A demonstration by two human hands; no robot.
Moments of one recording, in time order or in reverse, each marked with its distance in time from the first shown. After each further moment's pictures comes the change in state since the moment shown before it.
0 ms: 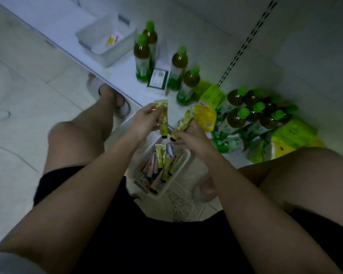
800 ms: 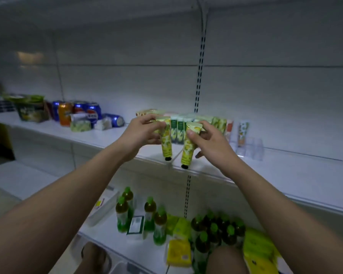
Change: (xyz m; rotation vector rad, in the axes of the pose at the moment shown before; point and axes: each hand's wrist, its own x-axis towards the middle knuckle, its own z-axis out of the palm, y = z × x) left_hand -0.159 0.373 0.070 0.113 -0.361 0.810; right_hand -0.254 -0.311 -0.126 -0.245 0.357 -1.046
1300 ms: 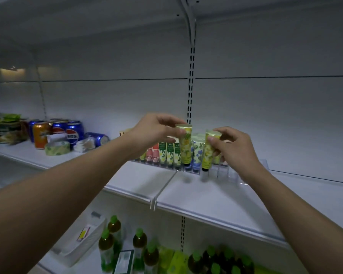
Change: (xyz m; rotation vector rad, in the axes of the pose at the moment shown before) left_hand 0.102 0.018 0.048 0.218 -0.190 0.082; right_hand 0.084 0.063 -0.074 0.019 0.311 -0.013
